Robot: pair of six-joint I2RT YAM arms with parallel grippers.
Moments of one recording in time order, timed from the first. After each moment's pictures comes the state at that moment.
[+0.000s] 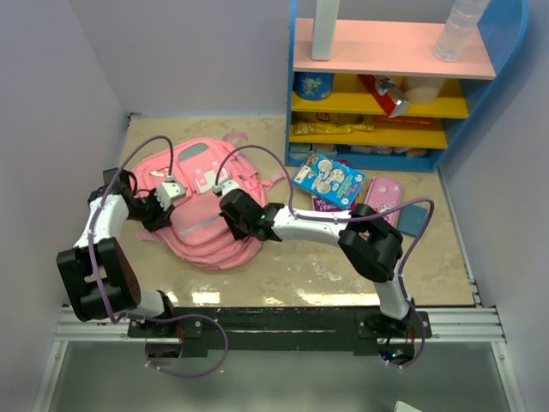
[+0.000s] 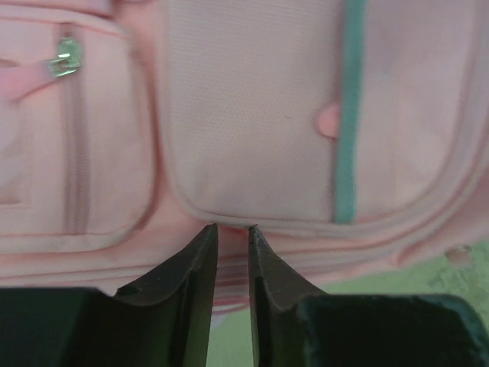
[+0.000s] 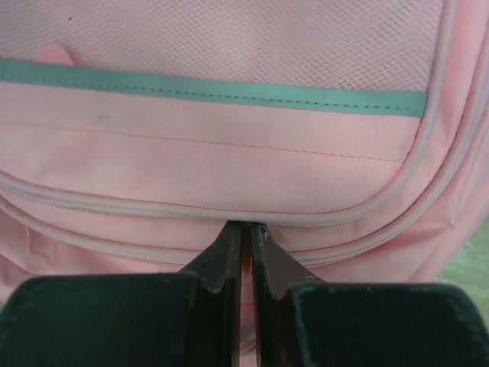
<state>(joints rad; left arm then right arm) 0.33 1.41 0.92 -0.76 0.59 1.16 1.07 2.01 1.43 -0.24 0.22 0.36</state>
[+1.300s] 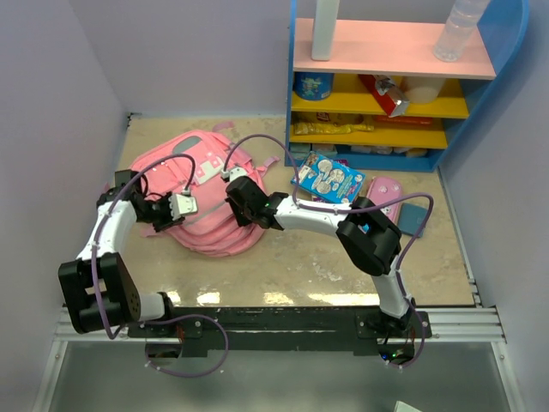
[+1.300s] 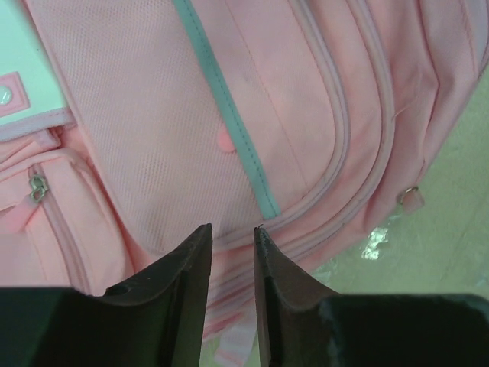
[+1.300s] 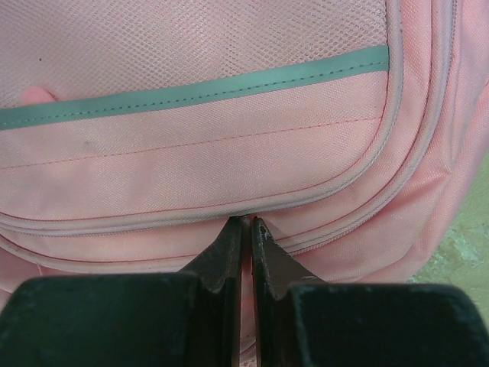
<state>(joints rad) 0.22 1.32 0.86 -0.79 0.69 1.49 0.98 2.06 1.49 -0.21 0.22 0.36</state>
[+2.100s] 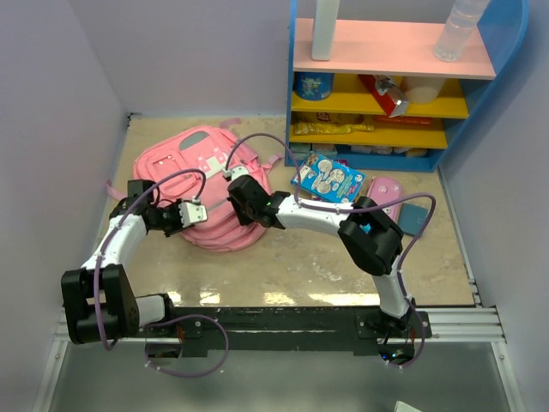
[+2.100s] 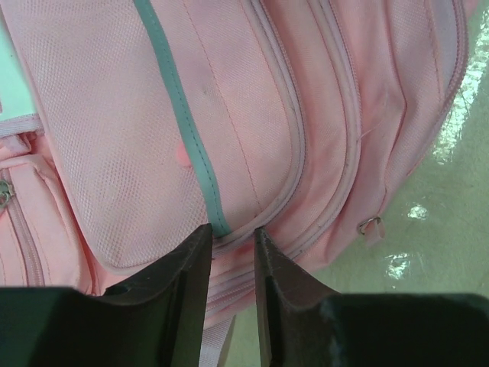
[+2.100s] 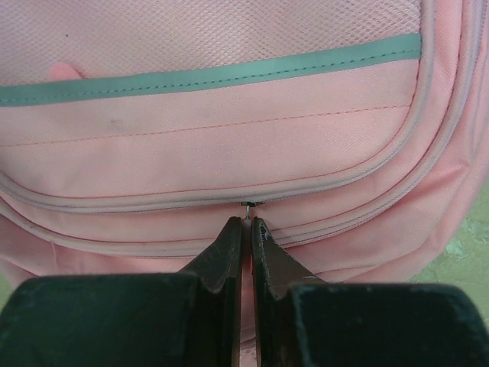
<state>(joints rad) 0.15 1.25 0.72 -0.59 0.67 1.42 0.97 2.05 1.48 -0.22 0.22 0.35</state>
